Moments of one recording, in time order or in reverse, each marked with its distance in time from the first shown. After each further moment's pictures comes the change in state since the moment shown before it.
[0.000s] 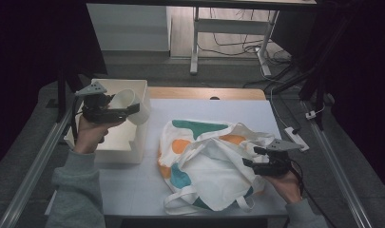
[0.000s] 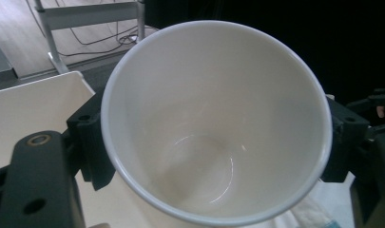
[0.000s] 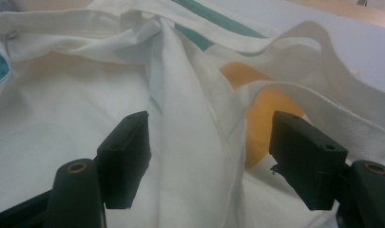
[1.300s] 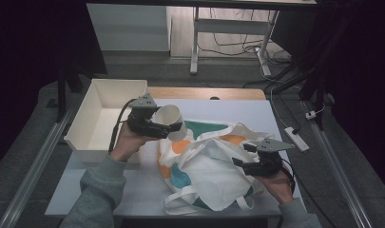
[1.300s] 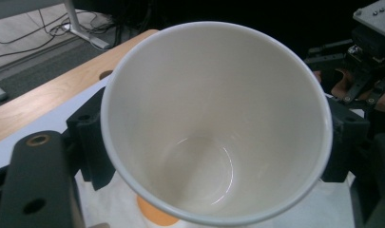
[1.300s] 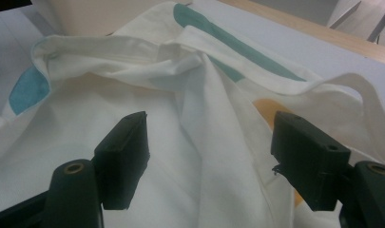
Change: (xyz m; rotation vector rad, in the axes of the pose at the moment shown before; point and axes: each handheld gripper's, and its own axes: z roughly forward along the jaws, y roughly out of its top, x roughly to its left) left arm -0.082 0.005 0.072 0.114 -0.191 0.150; right arm 0.027 0.019 0.009 -0.058 0.044 -0.087
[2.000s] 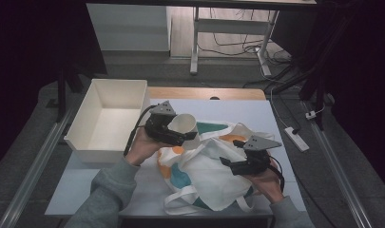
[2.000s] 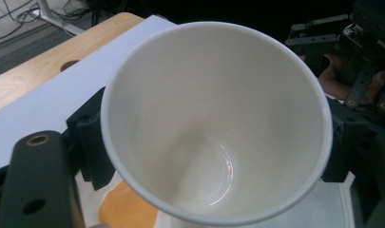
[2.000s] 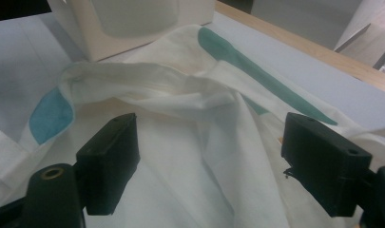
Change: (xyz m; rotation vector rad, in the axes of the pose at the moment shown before) left arm -0.021 0.000 0.040 0.061 -0.069 0.021; right arm 0.025 0.024 0.018 -0.026 0.023 -0.071
